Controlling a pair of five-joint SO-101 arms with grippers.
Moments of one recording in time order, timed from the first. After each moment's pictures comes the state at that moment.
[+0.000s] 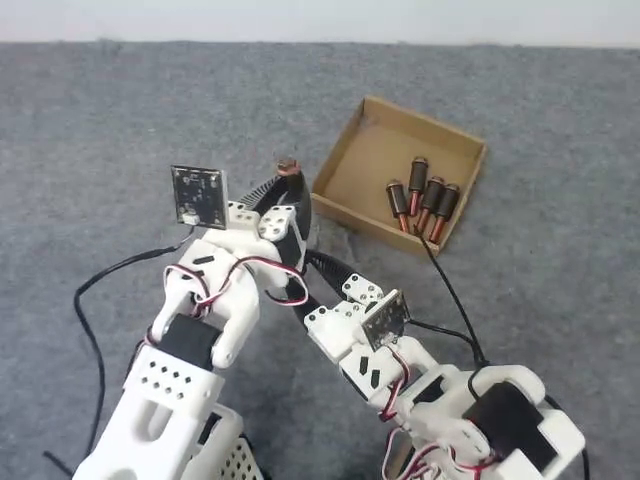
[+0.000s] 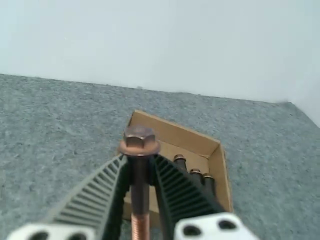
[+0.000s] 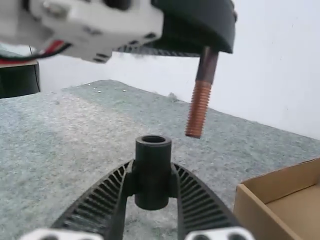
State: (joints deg) left arm 15.9 -59.8 66.7 23.9 23.3; right arm -45.7 -10.5 94.7 -75.4 -0.6
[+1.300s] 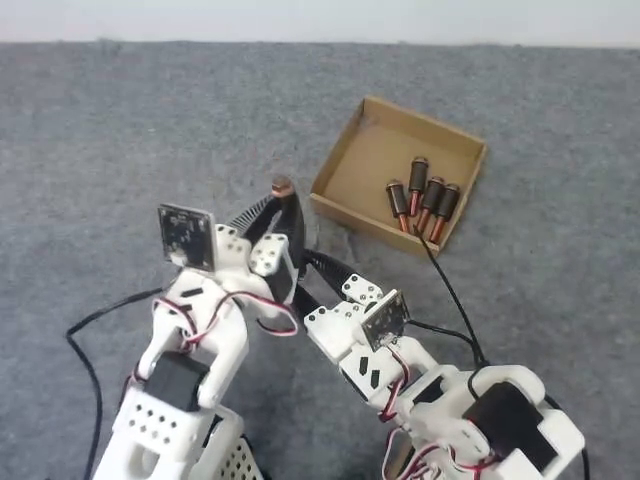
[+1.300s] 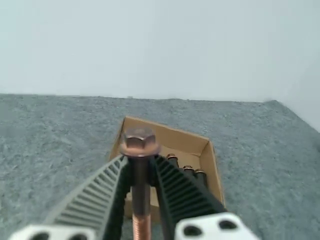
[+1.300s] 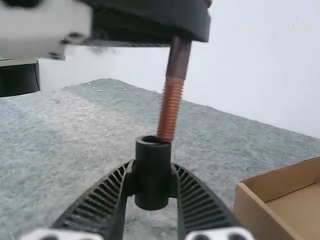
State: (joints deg) left arm 17.8 -78.1 74.6 30.2 20.3; right arm -45.6 -10.5 94.7 -75.4 -0.6
